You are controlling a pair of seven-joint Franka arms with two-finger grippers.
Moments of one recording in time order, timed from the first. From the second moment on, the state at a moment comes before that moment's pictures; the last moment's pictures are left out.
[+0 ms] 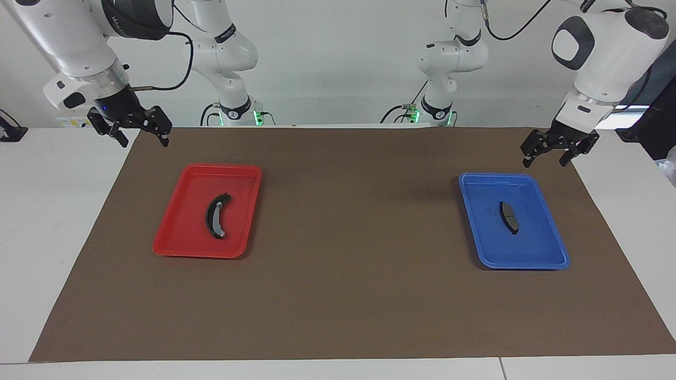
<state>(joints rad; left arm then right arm) 0.03 -0.07 0.03 -1.89 0.00 1.90 0.16 0.01 -0.11 -0.11 -1.81 -0.01 1.70 -0.07</state>
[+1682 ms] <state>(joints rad) 0.10 0.15 0.03 -2.25 0.00 2.46 0.22 0.12 0.16 -0.10 -2.22 -0.01 2.34 0.03</state>
